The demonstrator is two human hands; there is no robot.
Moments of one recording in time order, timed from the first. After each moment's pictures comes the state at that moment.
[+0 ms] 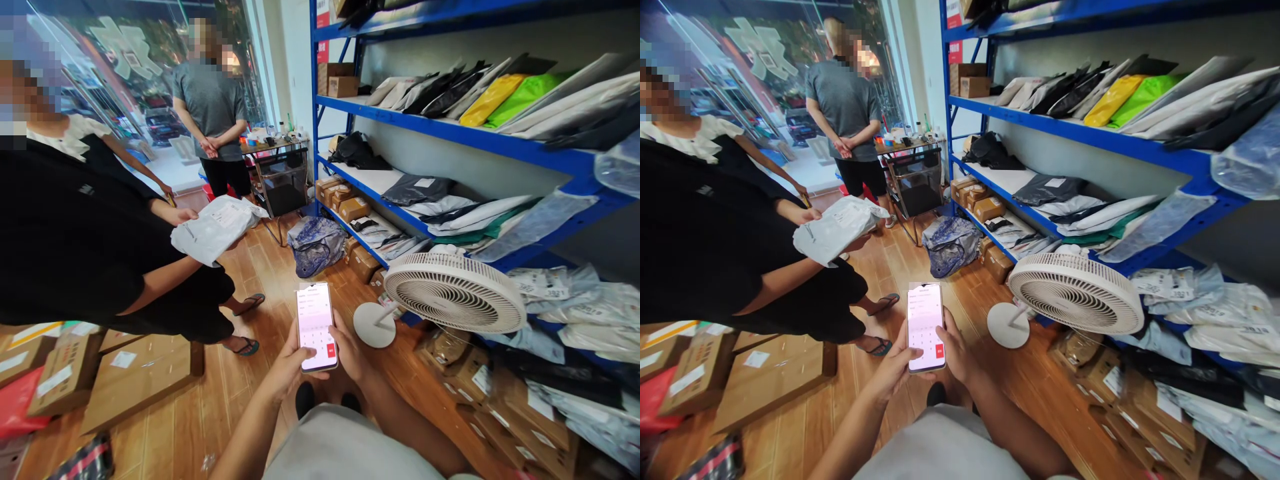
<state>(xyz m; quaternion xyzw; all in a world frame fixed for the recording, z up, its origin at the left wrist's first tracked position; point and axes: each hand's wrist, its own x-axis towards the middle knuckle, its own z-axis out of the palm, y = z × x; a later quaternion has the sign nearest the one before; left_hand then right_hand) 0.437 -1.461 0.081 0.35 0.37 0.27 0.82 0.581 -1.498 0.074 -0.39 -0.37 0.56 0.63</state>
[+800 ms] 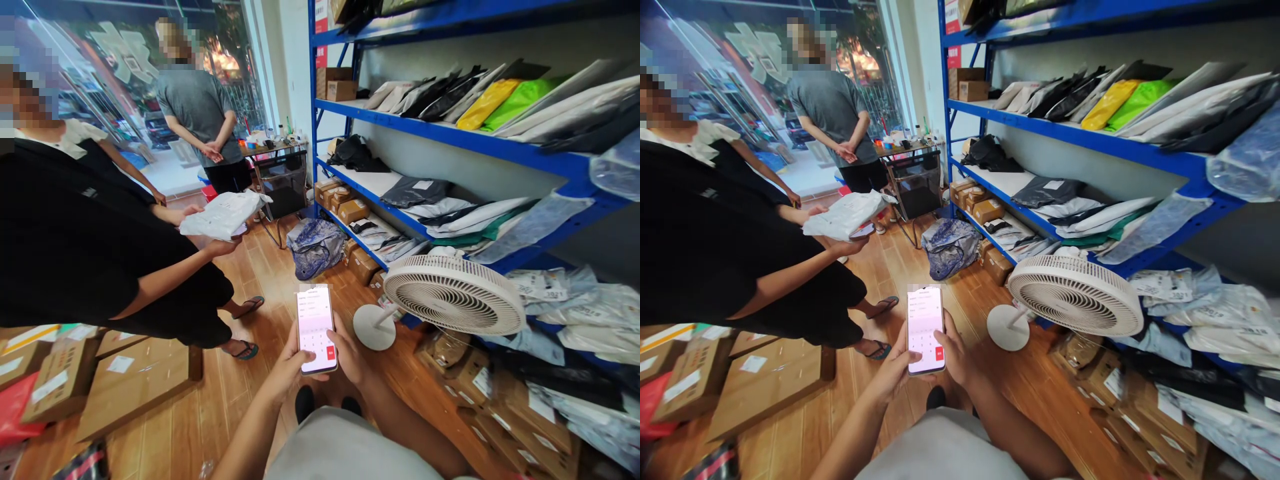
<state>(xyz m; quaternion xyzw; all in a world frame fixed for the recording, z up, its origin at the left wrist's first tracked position) 0.436 -1.457 0.077 0.37 0.37 0.26 0.81 0.582 -1.497 0.072 -0.39 -0.36 0.57 0.62</state>
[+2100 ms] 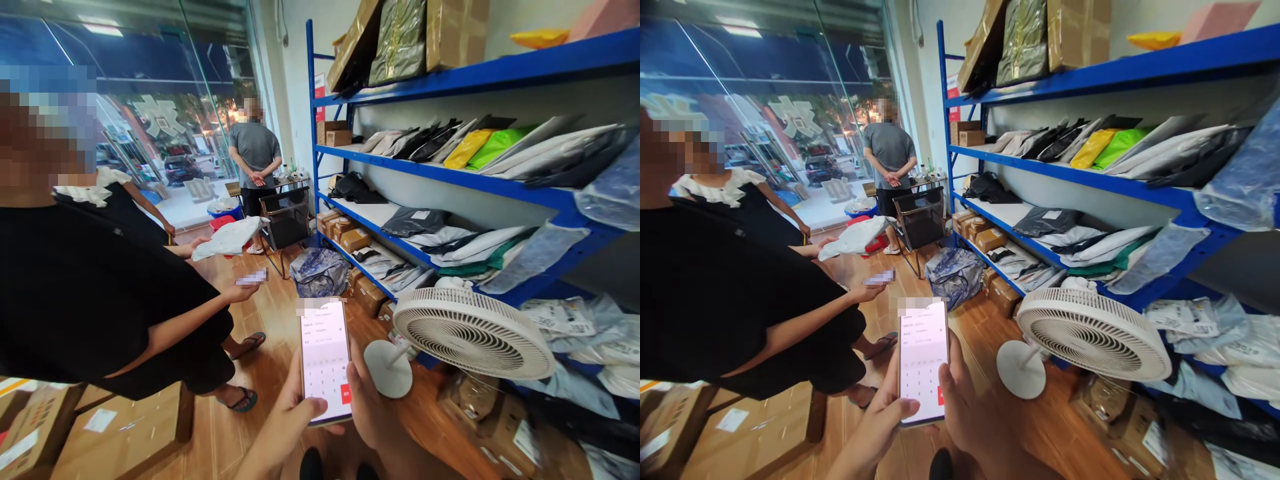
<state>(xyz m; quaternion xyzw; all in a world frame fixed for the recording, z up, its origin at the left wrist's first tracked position) 0.436 -1.447 0.152 0.43 0.28 0.27 0.81 0.577 -1.494 0.141 -0.45 -0.40 0.49 0.63</state>
